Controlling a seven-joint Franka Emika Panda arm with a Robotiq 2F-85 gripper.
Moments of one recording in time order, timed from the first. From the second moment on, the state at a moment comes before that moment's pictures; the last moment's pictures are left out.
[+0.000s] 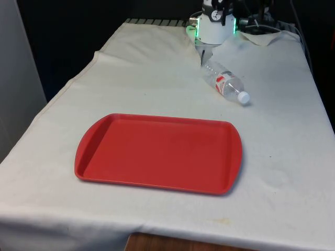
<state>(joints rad) 0.21 -0.09 -0.05 -2.28 0.00 2.14 -0.09</state>
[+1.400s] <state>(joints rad) 0.21 -0.04 0.02 -2.42 0.00 2.31 -0.12</state>
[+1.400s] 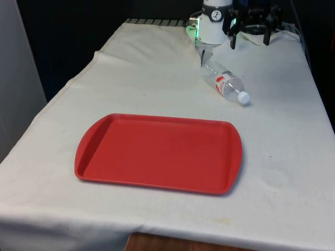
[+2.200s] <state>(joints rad) 0.21 0.04 0.05 -2.33 -0.01 2.16 -0.11</state>
